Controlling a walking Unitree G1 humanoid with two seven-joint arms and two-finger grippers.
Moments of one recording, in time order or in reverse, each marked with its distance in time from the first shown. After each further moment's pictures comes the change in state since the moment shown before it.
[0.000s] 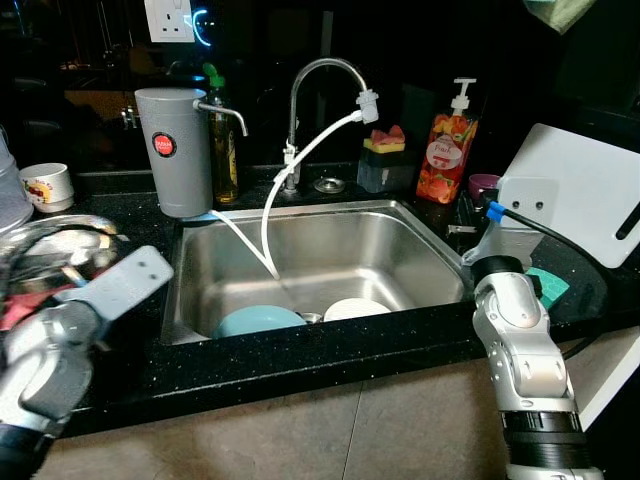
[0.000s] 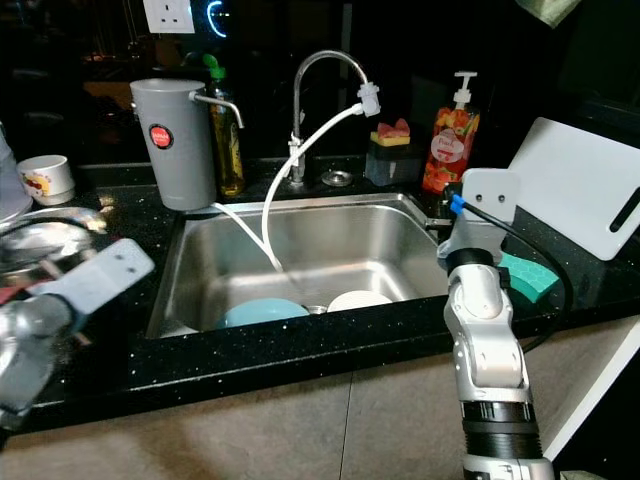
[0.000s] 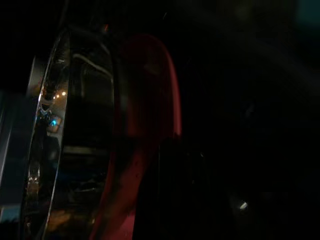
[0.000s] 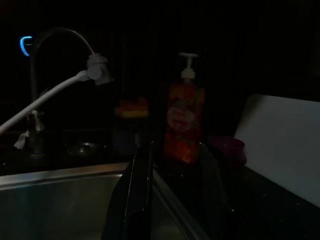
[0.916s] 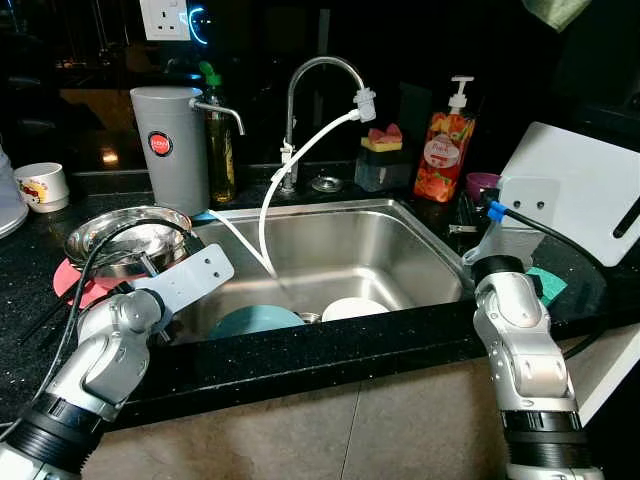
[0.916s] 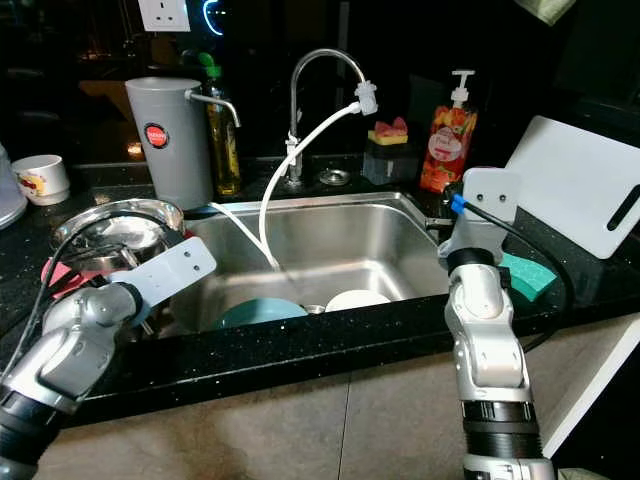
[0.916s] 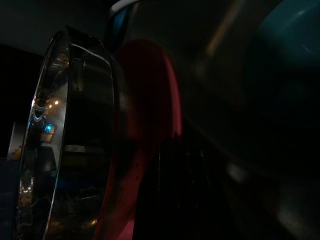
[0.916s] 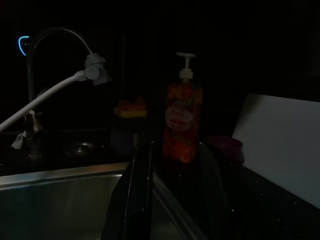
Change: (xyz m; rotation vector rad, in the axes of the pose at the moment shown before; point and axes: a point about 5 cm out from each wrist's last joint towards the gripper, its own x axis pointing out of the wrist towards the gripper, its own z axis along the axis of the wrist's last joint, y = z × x) left arm 0.010 -0.023 0.043 0.054 -0.127 -0.079; right arm 0.000 0.000 0.000 0.000 -0.002 -0.002
